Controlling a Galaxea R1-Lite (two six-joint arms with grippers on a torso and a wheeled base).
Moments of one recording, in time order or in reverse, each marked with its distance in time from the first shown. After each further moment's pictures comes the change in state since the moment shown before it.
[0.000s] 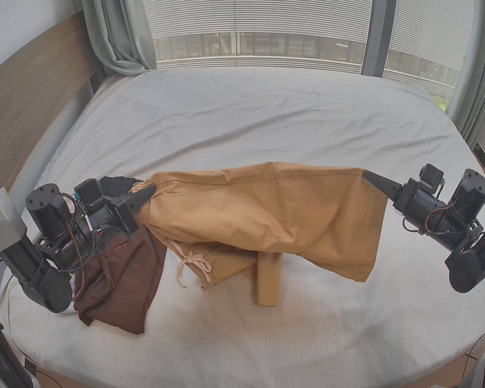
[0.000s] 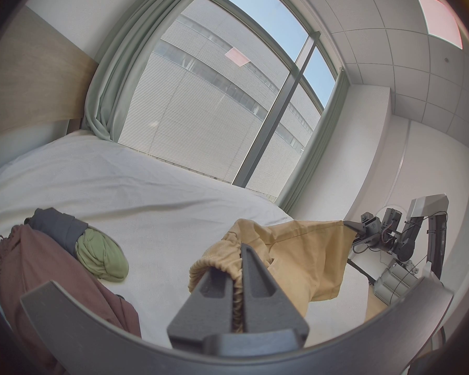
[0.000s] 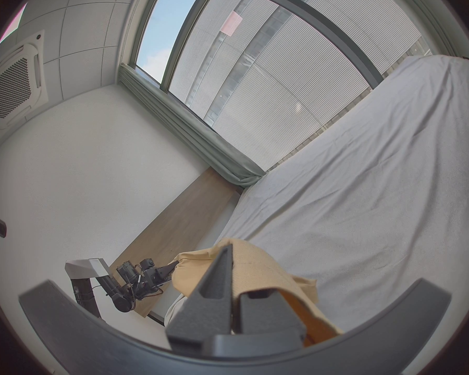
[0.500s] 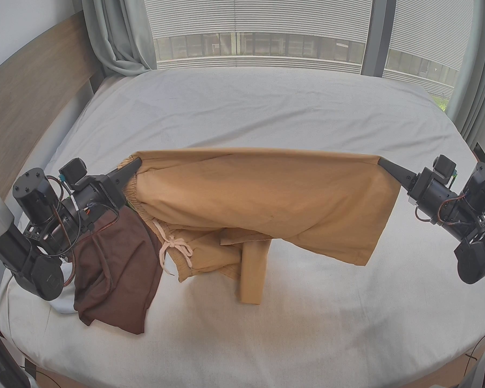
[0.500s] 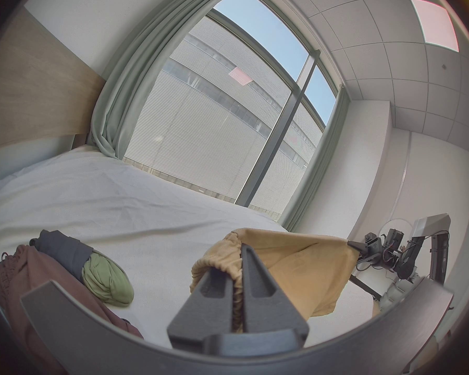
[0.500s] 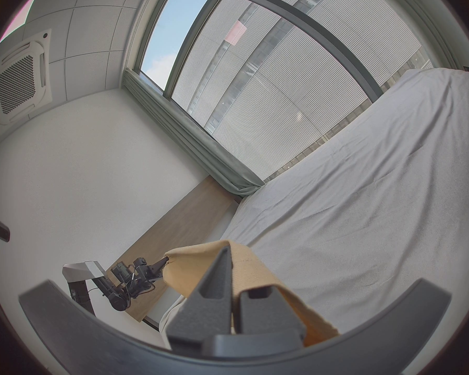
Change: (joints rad) left arm 0.045 -0.051 -0.066 0.001 0.026 -0.068; right arm -0.090 -0.027 -0.027 0.000 0.046 0.014
